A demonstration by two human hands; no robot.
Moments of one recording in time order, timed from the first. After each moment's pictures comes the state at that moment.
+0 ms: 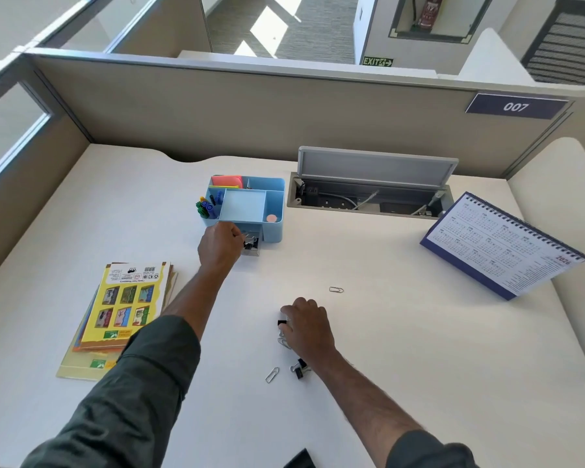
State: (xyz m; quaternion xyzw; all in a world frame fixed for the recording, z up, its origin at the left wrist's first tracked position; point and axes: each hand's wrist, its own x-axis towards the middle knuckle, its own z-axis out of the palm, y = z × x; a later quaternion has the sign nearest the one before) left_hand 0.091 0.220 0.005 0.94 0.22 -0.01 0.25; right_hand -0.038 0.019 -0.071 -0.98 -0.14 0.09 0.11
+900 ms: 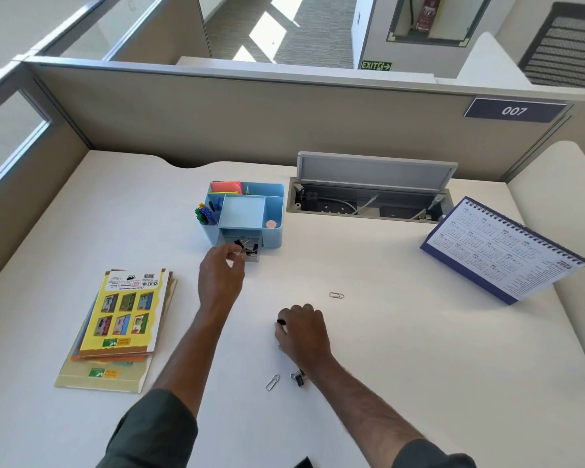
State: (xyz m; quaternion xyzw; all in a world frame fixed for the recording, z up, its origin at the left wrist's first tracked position) left_hand 0.031 0.205 0.007 0.89 0.21 0.09 0.40; right_hand -0.036 0.030 -0.063 -0.98 -0.13 0.03 0.13
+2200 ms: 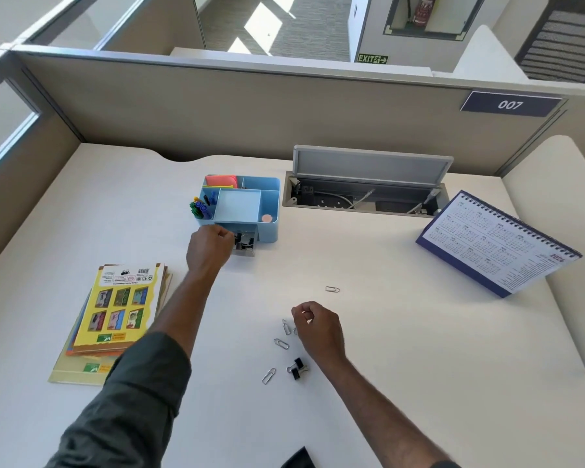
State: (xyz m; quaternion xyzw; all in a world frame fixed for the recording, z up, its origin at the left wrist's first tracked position) left_hand 0.082 0.225 0.023 0.90 0.27 -0.02 0.34; right_hand -0.045 -0.001 -0.037 -0.89 0.11 0.10 0.43
